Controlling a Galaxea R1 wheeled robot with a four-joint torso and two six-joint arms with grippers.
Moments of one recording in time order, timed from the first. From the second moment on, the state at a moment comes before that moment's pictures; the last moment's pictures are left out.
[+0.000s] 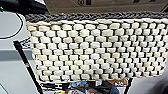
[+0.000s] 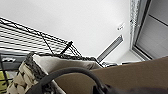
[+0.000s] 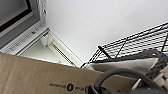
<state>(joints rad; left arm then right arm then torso) -0.84 1.91 -0.96 -0.68 0.59 -0.77 0.74 2.02 -1.06 0.98 -0.49 0.38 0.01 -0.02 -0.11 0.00</state>
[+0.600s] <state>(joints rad) -0.89 2.00 -1.07 -0.68 0.61 -0.77 0.80 2.09 -1.17 0.97 -0.53 0.39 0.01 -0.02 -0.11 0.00</state>
